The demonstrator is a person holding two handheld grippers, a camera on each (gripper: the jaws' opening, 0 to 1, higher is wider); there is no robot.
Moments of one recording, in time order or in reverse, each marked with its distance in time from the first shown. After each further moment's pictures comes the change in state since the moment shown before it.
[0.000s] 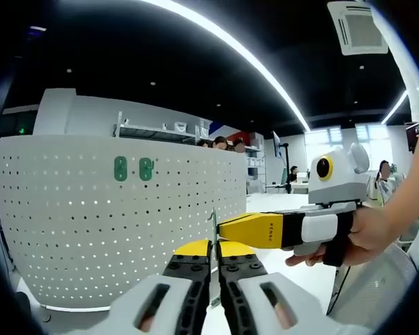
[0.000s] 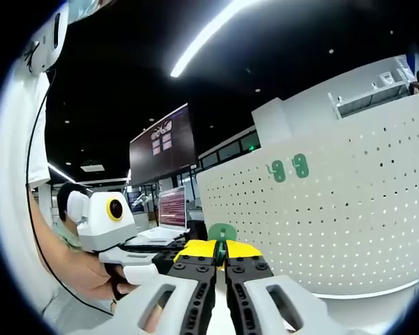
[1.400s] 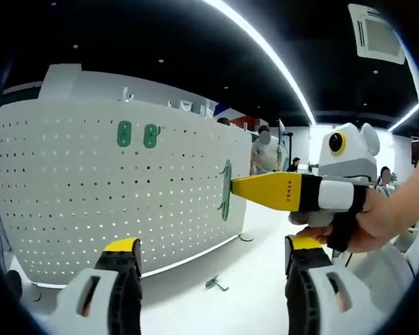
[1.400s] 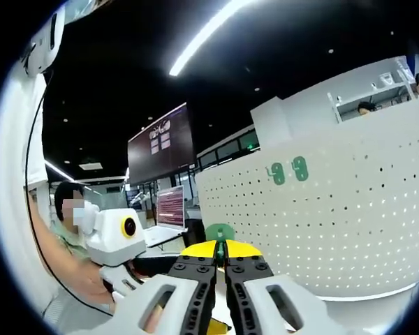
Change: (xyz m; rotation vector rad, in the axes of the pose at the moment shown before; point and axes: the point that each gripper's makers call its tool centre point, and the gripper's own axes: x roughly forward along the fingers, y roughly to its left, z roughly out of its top) left arm 0.003 0.008 -0.035 -0.086 0.123 0.008; right arm 0.003 -0.001 0.004 -0.051 0.019 -0.021
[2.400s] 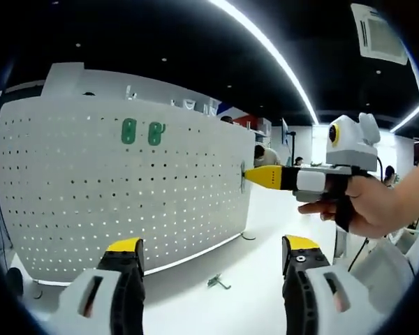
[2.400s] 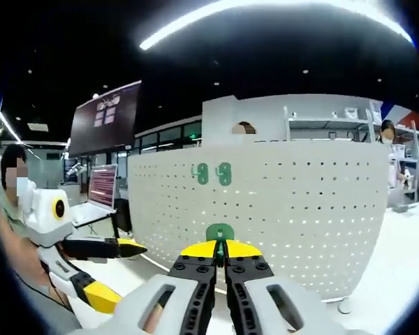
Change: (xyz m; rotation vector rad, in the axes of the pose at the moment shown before) left arm -0.002 0.004 -0.002 -0.009 0.007 0.016; right arm -0.033 -0.085 0.011 -0.165 0.088 -0.446
